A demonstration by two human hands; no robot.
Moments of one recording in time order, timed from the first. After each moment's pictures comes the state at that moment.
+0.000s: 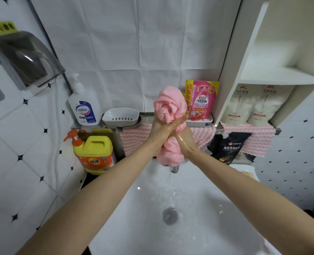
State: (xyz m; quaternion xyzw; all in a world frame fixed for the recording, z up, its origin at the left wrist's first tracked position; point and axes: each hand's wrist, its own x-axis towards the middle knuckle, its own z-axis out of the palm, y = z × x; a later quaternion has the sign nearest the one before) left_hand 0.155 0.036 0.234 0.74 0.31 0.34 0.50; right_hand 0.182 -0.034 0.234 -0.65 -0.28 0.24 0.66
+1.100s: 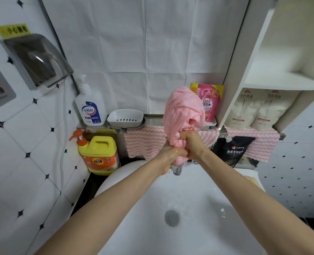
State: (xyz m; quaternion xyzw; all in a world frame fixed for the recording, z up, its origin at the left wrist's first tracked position) left_hand 0.118 0.021 0.223 0.64 0.28 0.08 0.71; right_hand 0.191 -0.033 0.237 -0.59 -0.17 0.35 0.71
